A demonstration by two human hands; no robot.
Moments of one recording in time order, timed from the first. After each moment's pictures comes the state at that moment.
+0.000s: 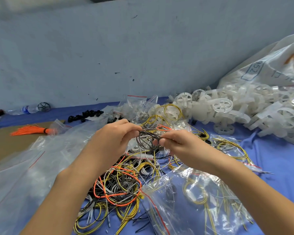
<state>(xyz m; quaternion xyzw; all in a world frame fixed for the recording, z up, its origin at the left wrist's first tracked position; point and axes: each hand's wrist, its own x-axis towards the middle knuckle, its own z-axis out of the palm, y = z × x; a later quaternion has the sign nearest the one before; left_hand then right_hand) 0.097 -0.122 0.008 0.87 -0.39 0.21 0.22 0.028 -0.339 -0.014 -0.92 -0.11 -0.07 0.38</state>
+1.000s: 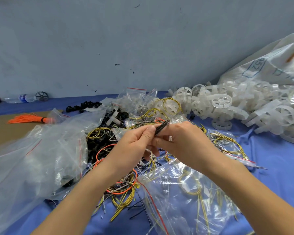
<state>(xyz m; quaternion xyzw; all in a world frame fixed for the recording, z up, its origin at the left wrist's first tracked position) 0.052 -0.165 -0.016 0.73 -0.32 -0.09 0.59 0.014 -0.331 -0.010 -0.95 -0.13 -0.21 0.20</state>
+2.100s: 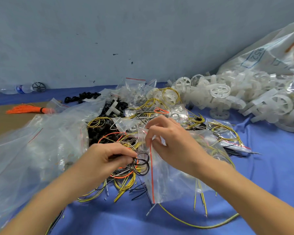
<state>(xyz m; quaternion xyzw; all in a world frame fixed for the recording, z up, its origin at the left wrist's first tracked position) 0.033 -0.084 -0.043 0.84 -0.34 -0.02 0.42 0.001 -0.304 -0.041 -0.91 -0.19 -0.24 0.27</state>
